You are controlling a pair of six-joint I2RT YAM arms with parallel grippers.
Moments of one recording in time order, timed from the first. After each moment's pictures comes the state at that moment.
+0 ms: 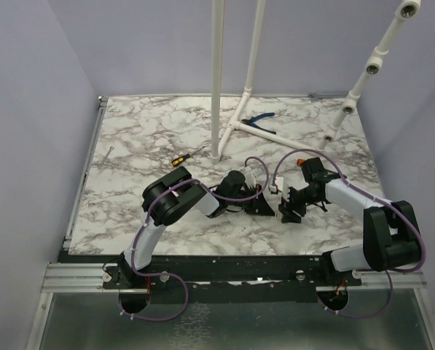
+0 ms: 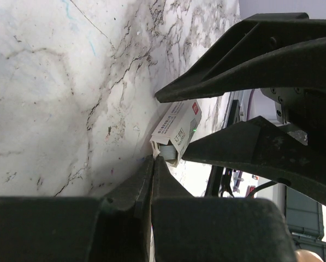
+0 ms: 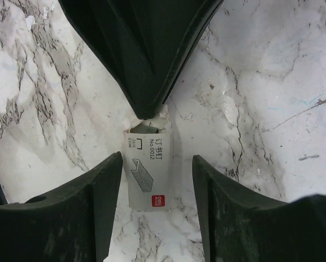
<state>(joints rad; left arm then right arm) -0.88 2.17 0.95 0.84 0.60 -0.95 0.21 1.40 0.67 -0.62 -0.62 -1.06</state>
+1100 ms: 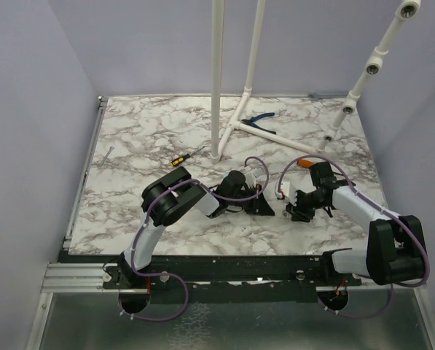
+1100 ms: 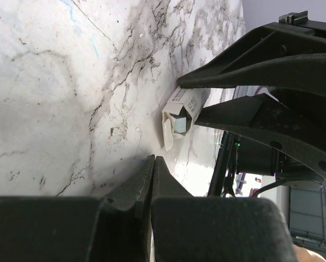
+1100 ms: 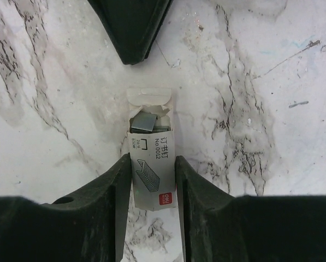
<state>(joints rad) -0.88 2.16 0.95 0.82 0.58 -0.93 0.14 1.30 0.61 -0.63 -0.50 -1.16</state>
